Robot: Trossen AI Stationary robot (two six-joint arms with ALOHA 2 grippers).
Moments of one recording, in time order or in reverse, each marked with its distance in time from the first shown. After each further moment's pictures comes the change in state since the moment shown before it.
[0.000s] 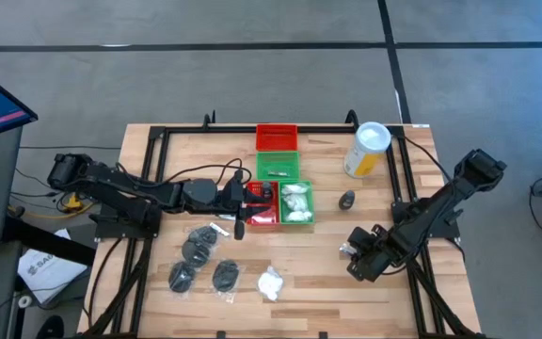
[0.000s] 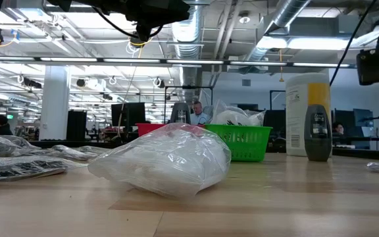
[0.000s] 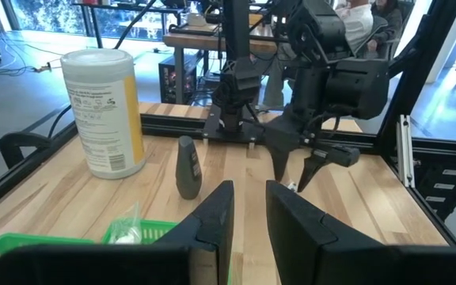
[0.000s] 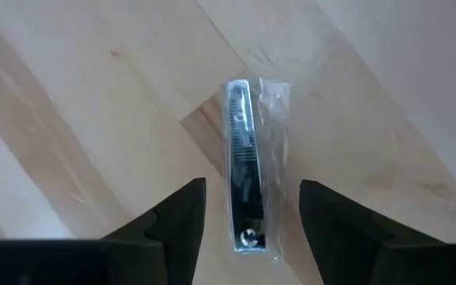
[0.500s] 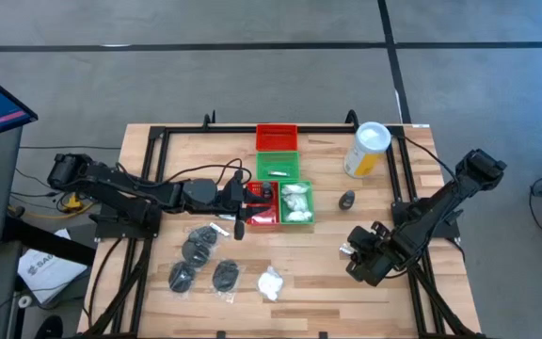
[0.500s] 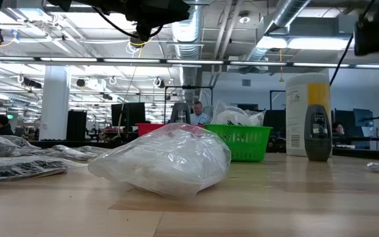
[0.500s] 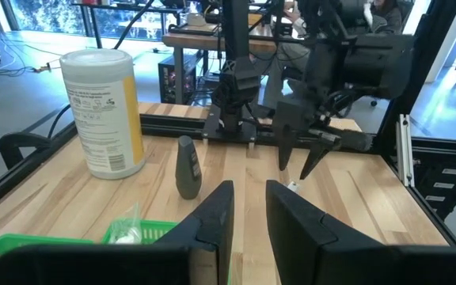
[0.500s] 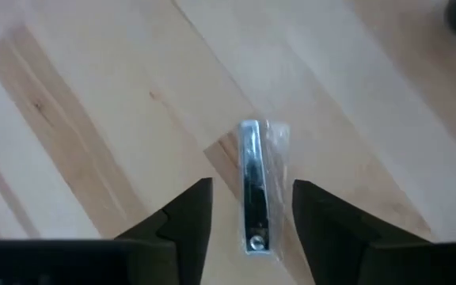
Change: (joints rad) left arm 0.000 0.000 0.000 0.000 0.005 0.003; right arm 0.020 0.000 0.140 -0.174 0.099 -0.018
